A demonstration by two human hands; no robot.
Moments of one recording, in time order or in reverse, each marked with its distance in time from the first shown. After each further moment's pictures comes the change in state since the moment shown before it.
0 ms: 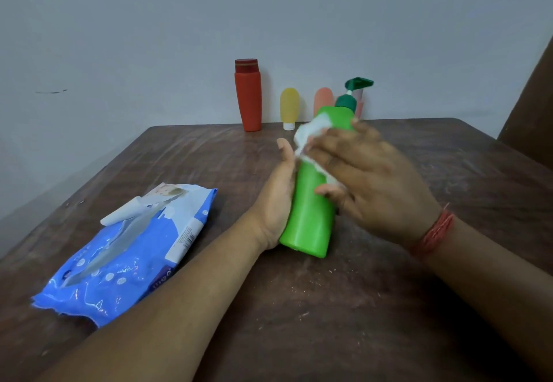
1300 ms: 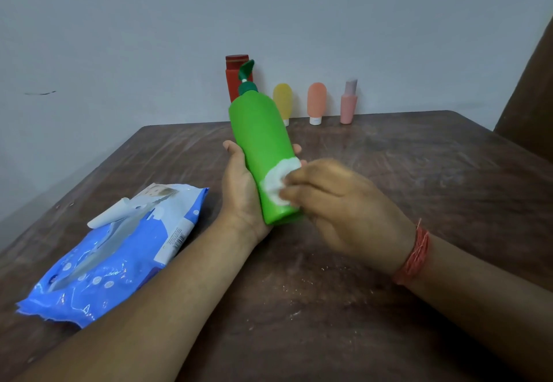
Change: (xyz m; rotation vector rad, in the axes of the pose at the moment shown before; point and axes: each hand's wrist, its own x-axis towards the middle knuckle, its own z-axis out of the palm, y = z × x) left_hand 0.007 0.008 -0.011 -0.354 0.235 0.025; right_hand -0.008 -0.035 0.008 0.356 0.069 -0.016
